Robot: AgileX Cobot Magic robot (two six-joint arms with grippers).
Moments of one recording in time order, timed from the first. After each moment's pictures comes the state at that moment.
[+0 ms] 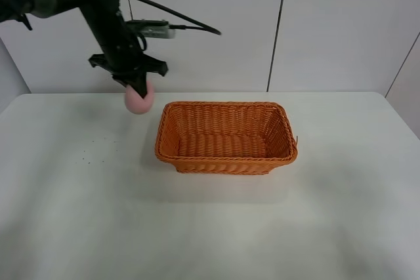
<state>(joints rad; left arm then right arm) -0.38 2.12 -1.96 -0.07 1.17 0.02 0.00 0.00 -0.49 -0.06 1.02 0.14</state>
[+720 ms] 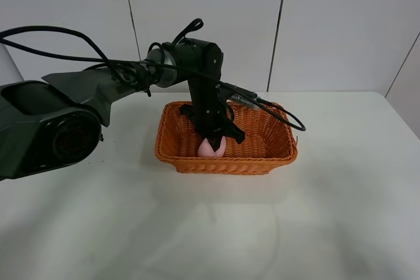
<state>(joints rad) -0.63 2.49 -2.18 -0.07 1.12 0.07 0.00 0.00 -0.49 -0.06 1.02 0.14</state>
